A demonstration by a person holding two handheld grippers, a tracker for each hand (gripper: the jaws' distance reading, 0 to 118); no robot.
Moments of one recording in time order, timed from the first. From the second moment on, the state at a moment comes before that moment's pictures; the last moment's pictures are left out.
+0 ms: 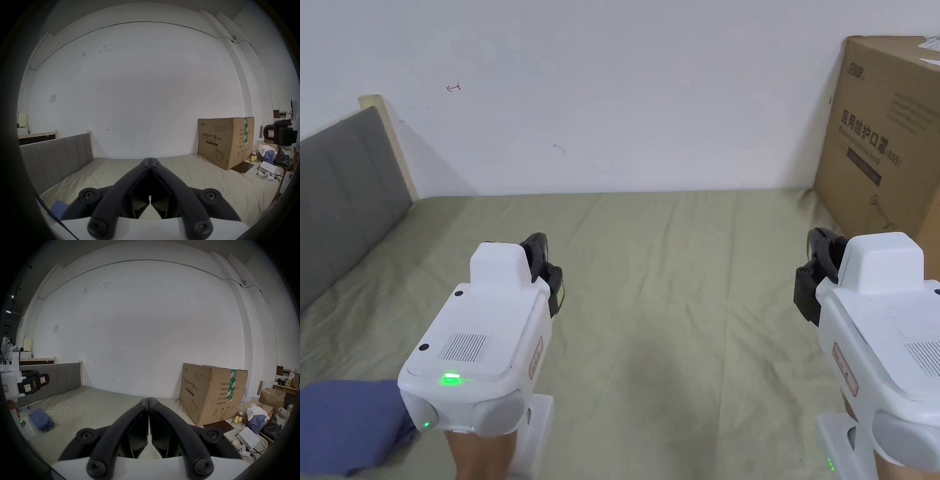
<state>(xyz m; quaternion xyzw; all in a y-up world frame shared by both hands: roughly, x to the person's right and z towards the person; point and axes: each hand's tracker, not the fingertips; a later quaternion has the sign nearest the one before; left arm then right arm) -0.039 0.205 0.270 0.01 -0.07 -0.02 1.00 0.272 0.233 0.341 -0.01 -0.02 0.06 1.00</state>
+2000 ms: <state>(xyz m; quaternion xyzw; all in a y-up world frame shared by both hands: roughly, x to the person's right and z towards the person) -0.047 0.199 0.270 0.01 -0.05 -0.02 1.00 0.269 0.228 0.340 -0.01 -0.04 0.03 1.00</state>
